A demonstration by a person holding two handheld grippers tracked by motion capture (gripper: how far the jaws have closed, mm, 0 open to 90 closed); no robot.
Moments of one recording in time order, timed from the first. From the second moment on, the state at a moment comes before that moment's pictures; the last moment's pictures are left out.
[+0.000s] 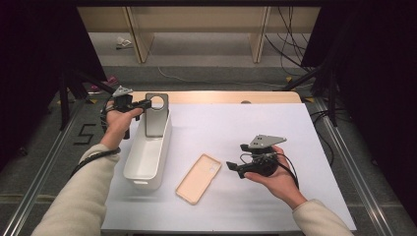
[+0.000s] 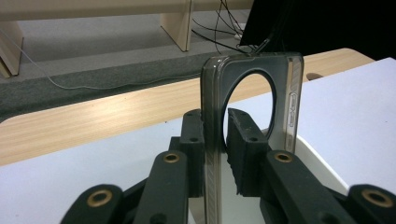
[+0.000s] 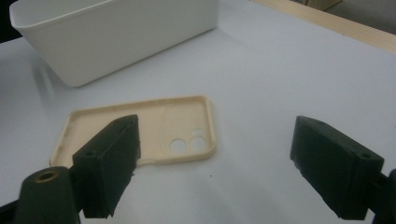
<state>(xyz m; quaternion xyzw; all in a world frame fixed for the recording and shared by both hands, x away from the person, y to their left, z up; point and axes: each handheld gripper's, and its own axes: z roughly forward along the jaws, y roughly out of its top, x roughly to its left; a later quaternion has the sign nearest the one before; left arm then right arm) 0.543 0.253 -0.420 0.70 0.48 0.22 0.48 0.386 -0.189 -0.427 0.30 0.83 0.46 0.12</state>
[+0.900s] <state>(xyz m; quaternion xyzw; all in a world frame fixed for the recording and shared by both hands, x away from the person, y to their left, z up) 0.544 0.243 -0.410 0.71 0.50 0.25 0.44 0.386 -0.188 -0.429 0.30 0.83 0.45 0.12</state>
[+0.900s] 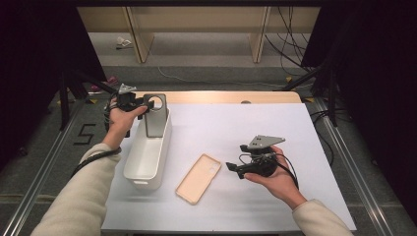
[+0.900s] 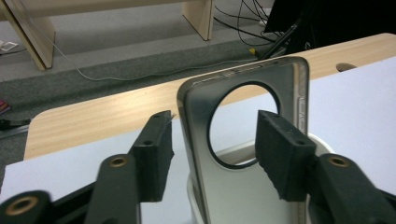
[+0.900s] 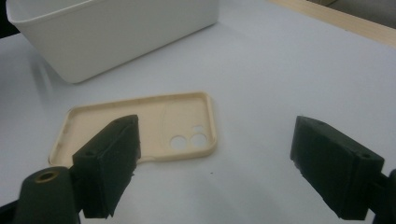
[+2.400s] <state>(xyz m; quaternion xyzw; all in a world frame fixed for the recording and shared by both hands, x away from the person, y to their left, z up) 0.354 0.221 -0.425 0.72 0.42 0.24 0.50 0.385 -0.177 -0.431 0.30 0.84 0.44 0.11</state>
